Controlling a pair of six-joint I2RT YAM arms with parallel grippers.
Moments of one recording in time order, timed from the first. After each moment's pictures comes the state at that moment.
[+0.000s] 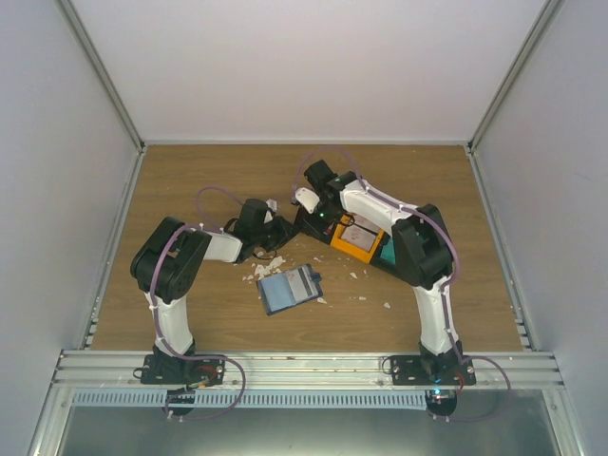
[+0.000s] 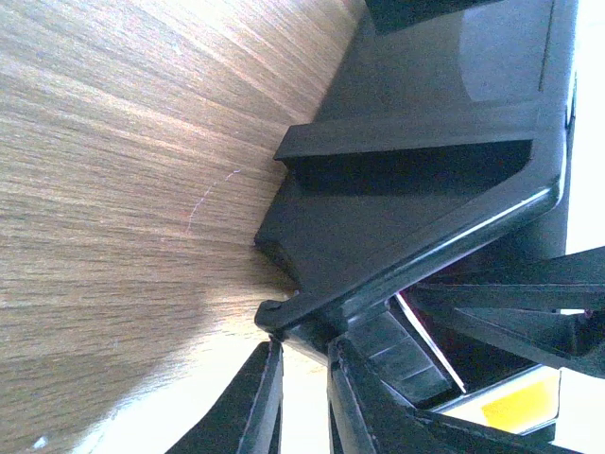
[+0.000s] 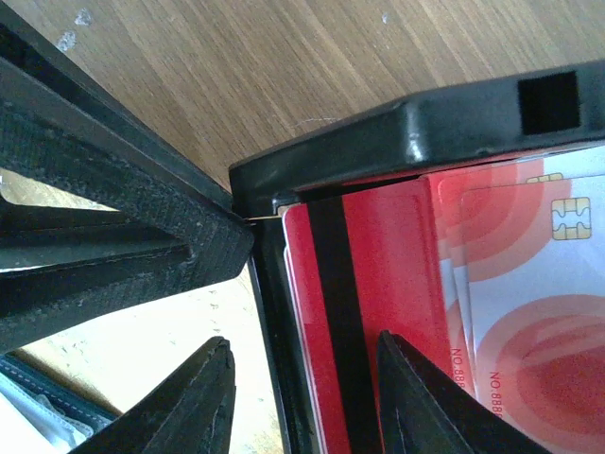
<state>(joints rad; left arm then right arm) -0.45 1.89 0.85 0.41 0.41 -1.00 0.59 2.12 1.70 -0.84 -0.19 -0.28</state>
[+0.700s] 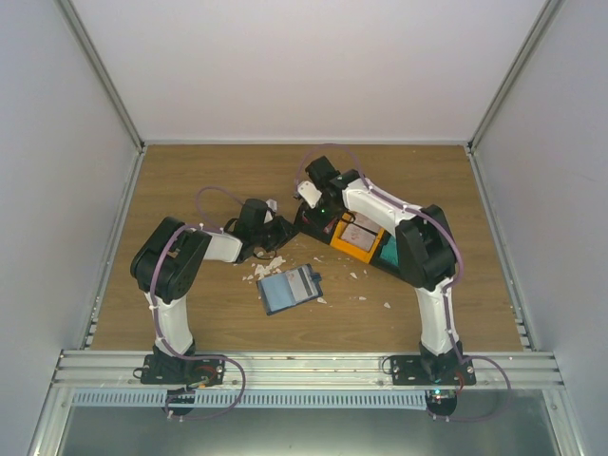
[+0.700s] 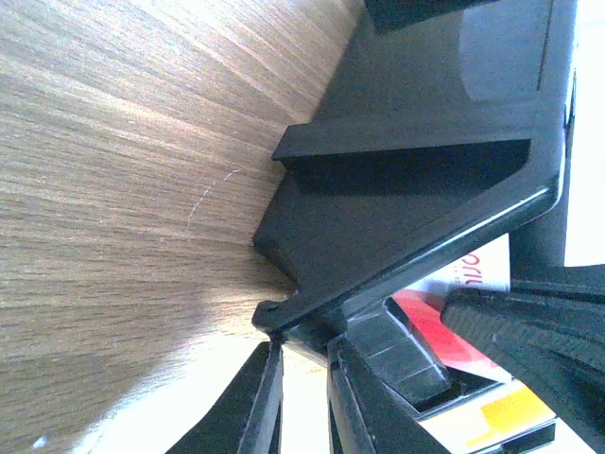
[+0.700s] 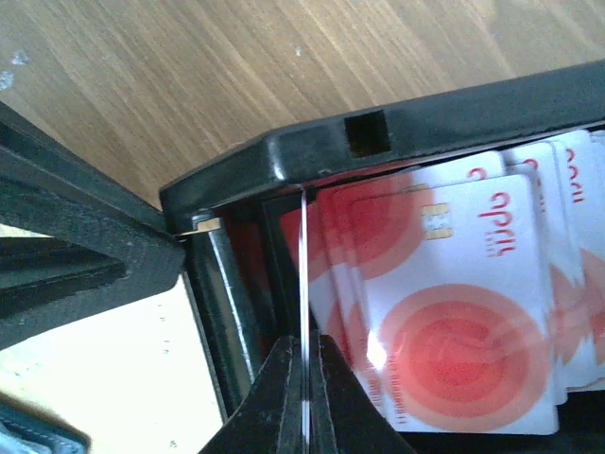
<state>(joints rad) -0.45 1.89 0.85 0.42 0.41 -1.00 0.59 2.11 1.70 -0.81 -0.11 -0.25</state>
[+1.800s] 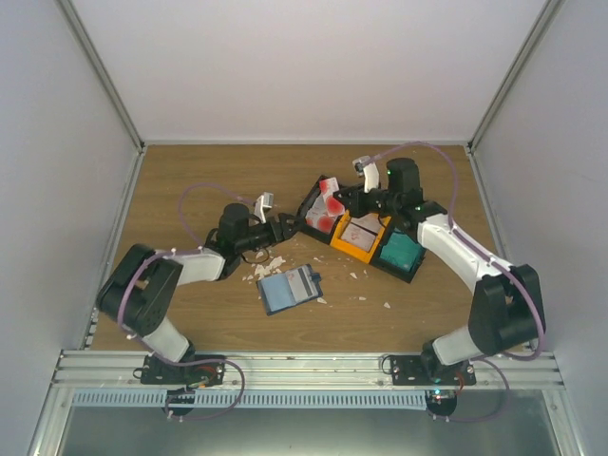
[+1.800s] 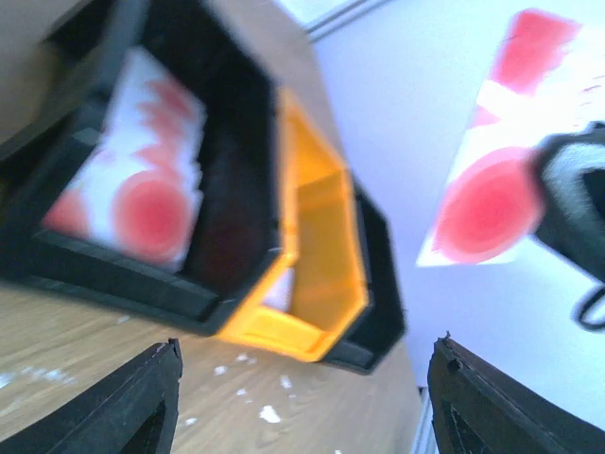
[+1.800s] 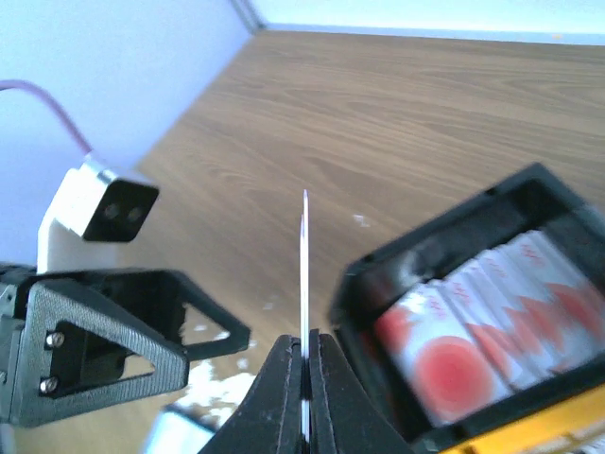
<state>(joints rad) -0.45 1.65 0.65 0.66 0.54 -0.92 0.34 1.49 1.08 -0.14 -0.53 0.16</state>
